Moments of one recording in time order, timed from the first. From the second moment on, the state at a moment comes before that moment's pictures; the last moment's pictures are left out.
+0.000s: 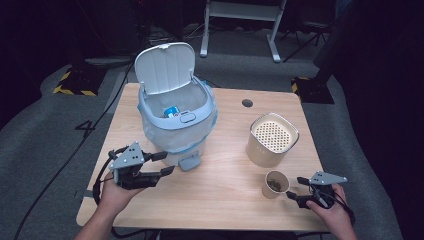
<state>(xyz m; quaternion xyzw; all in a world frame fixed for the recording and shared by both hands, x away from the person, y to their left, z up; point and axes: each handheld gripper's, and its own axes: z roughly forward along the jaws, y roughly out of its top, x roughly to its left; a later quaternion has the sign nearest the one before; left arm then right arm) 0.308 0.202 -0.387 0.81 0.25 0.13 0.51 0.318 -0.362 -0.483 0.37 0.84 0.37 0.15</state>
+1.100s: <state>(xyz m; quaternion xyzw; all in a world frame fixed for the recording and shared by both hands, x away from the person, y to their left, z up) 0.335 0.209 -0.495 0.86 0.36 0.11 0.33 0.306 -0.305 -0.490 0.34 0.81 0.45 0.15</state>
